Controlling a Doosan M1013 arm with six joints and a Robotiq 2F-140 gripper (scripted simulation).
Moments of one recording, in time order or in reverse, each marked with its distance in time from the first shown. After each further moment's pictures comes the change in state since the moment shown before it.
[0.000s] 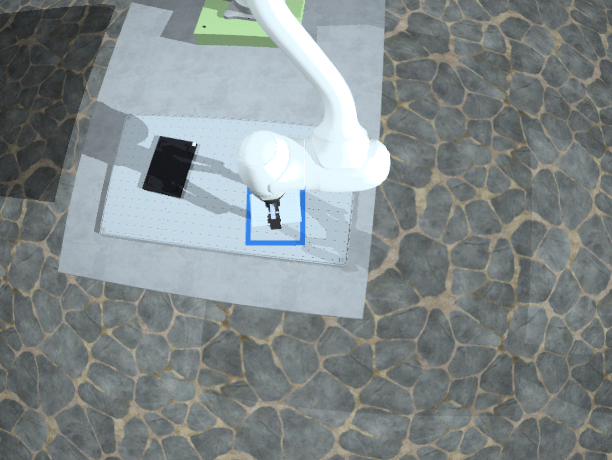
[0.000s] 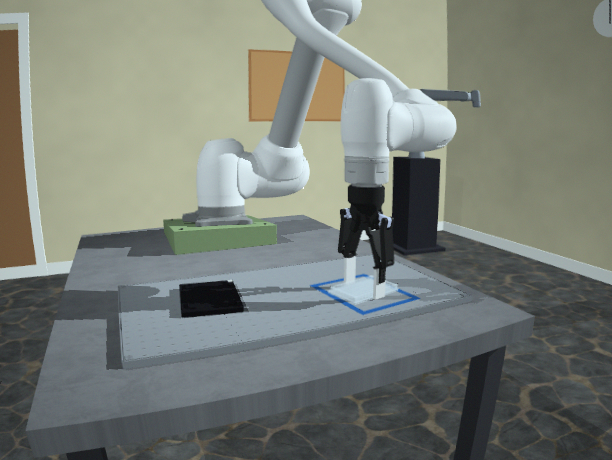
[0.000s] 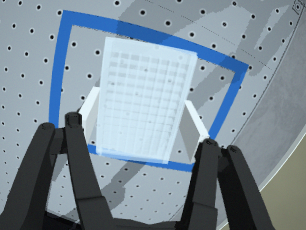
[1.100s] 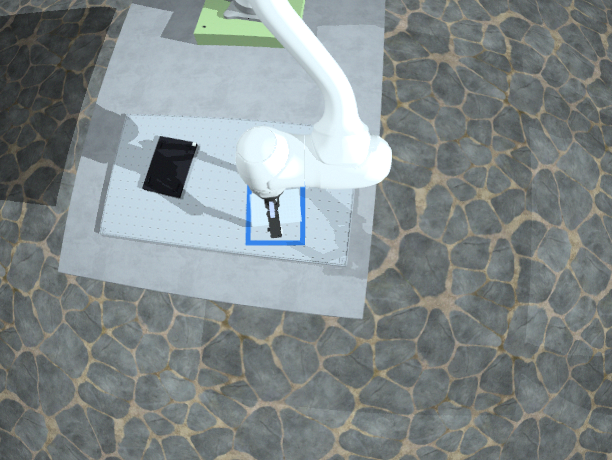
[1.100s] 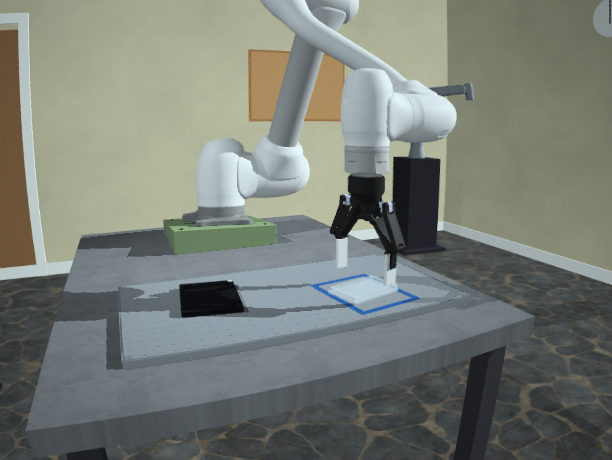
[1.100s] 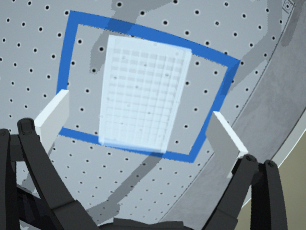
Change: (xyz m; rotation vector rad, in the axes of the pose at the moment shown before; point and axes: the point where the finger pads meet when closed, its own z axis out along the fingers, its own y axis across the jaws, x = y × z) arm 0.000 0.000 -0.020 0.000 0.000 0.000
